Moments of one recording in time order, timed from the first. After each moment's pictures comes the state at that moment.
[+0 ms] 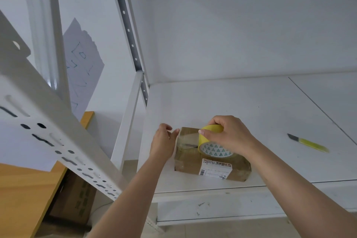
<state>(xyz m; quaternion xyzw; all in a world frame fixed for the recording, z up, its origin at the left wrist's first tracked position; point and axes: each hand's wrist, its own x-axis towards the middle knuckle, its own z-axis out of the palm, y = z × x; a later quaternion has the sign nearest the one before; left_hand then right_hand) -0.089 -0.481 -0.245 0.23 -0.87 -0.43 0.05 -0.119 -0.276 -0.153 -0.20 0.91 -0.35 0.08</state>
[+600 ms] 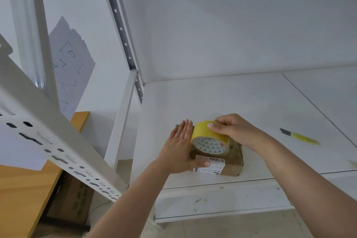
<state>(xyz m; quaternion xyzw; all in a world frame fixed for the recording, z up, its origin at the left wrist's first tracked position) -0.064 -0.438 -0.220 -0.11 -0.98 -0.18 -0.06 -0.132 -0.243 -0.153 -0.21 0.81 -0.50 0.23</state>
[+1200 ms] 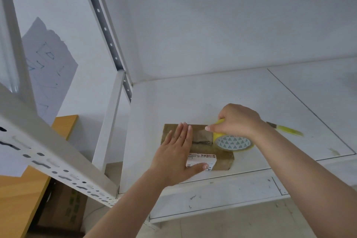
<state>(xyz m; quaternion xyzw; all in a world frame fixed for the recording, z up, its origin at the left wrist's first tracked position) -0.039 -0.417 -0.221 -0.14 -0.99 -0.06 -0.02 -0.135 -0.226 -0.130 -0.15 0.98 -0.11 0.08</state>
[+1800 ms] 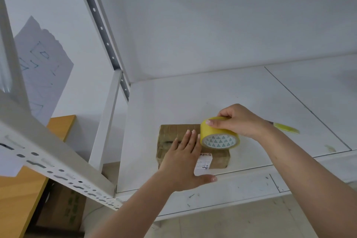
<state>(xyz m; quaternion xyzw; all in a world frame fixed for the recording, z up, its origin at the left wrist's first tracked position) -0.034 -0.387 -0.221 -0.16 -0.98 -0.06 -0.12 -0.136 -0.204 -0.142 -0.17 0.88 -0.42 0.17</state>
